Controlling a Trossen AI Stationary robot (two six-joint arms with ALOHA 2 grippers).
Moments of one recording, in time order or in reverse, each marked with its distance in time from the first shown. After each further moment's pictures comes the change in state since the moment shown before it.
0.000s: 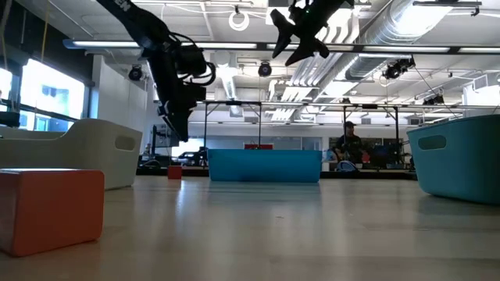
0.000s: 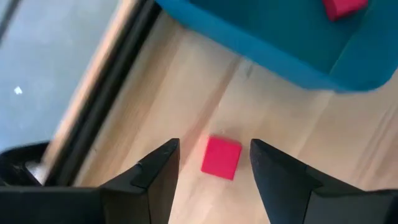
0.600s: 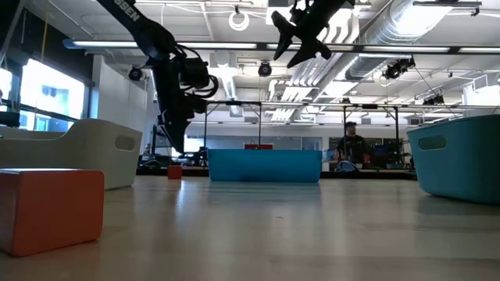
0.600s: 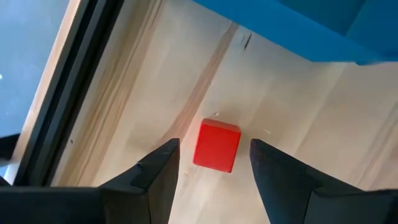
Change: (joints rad) left arm 0.006 0.086 0.024 -0.059 0.014 0.028; right arm 0.000 0.000 0.000 -0.038 0.000 0.050
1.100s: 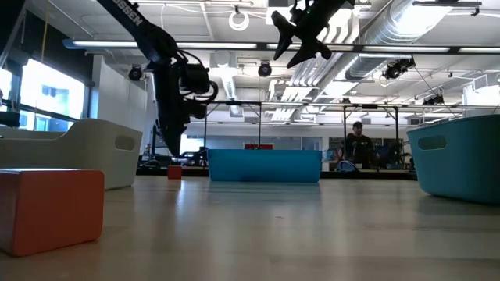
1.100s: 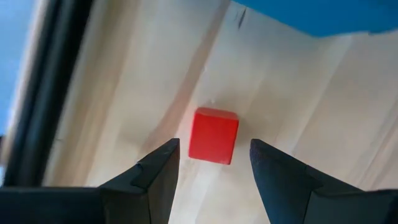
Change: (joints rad) left arm 0.000 0.027 0.000 -0.024 0.000 0.060; right arm 0.000 0.000 0.000 0.000 0.000 0.007
